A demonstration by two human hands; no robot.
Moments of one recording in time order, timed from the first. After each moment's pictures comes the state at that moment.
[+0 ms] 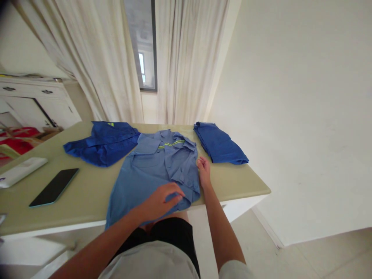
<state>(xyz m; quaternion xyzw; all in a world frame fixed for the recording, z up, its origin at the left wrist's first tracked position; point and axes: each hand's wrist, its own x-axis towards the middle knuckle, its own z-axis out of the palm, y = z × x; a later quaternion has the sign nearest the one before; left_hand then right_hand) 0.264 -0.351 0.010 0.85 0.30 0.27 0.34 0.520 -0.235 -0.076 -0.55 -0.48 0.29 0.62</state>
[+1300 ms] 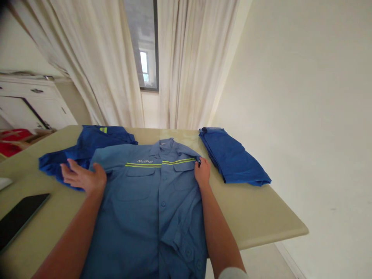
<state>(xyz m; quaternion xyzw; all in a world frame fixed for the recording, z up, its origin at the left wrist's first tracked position) 0.077 -0.142 -0.052 0.34 0.77 0.51 -0.16 0.509 -0.100 -0.090 -0.69 -0.62 -0.05 0.37</state>
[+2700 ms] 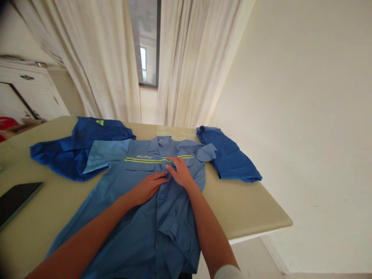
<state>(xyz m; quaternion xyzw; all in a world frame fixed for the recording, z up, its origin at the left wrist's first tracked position) 0.216 -0.192 -0.079 0.90 0.34 0.23 0.14 0.439 -0.142 -0.058 -0.46 -0.81 0.13 0.35</state>
